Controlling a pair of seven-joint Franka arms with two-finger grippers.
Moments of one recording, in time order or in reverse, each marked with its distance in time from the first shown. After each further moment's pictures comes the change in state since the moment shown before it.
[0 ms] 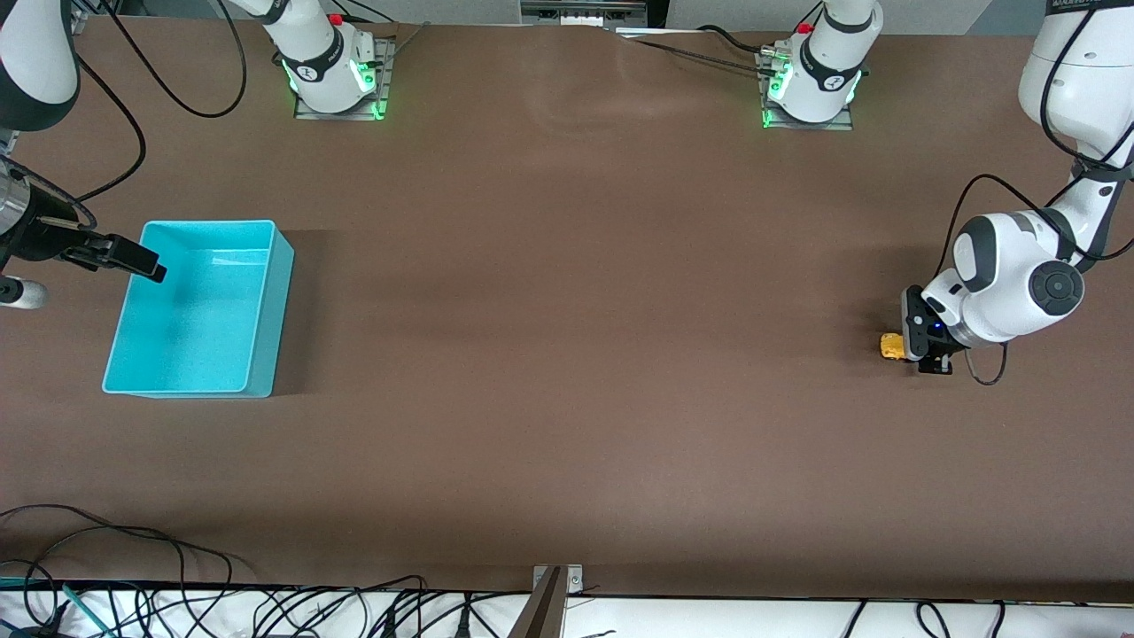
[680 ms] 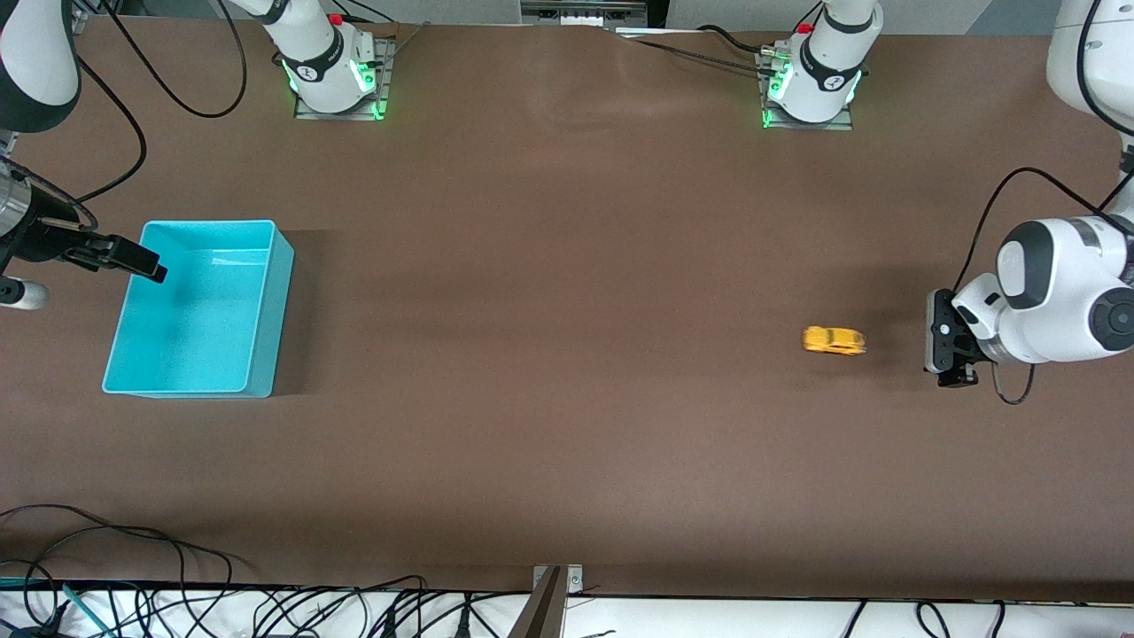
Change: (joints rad) left arm 0.010 -0.036 -0.109 0.294 -0.013 -0.487 -0.003; right arm 0.000 0.001 0.000 0.000 0.000 0.000 0.000
